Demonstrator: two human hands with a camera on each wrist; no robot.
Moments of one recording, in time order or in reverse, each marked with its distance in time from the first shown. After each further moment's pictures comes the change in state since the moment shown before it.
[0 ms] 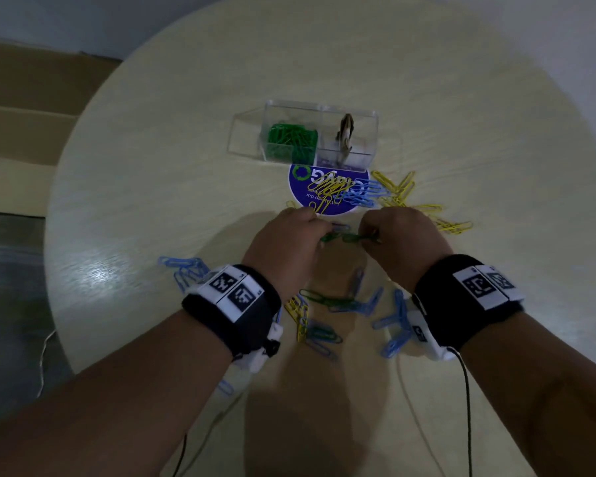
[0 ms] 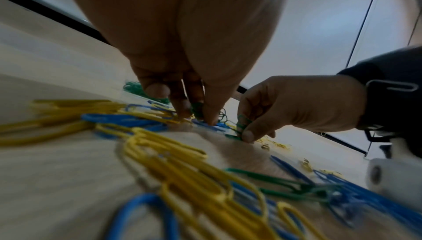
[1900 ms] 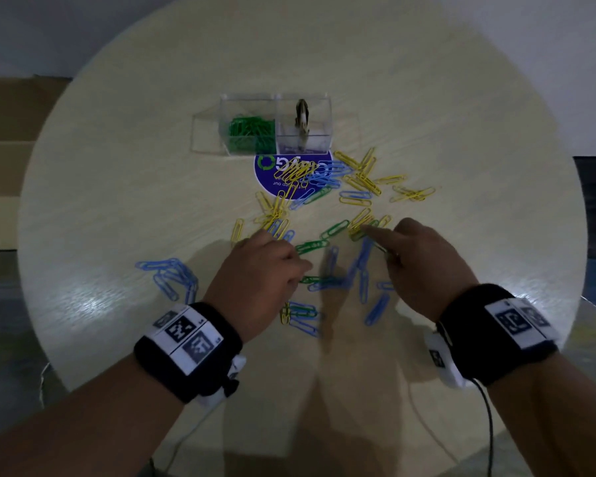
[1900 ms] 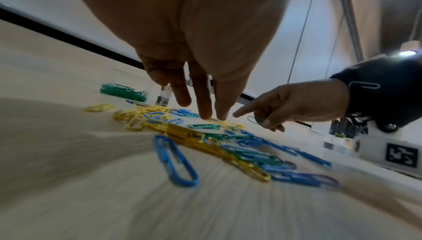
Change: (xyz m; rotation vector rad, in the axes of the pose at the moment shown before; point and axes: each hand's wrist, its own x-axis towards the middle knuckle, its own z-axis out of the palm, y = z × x) left_hand -0.055 0.010 0.001 0.120 -0.014 0.274; right_hand -0.093 0.026 0.013 0.045 0.119 0.121
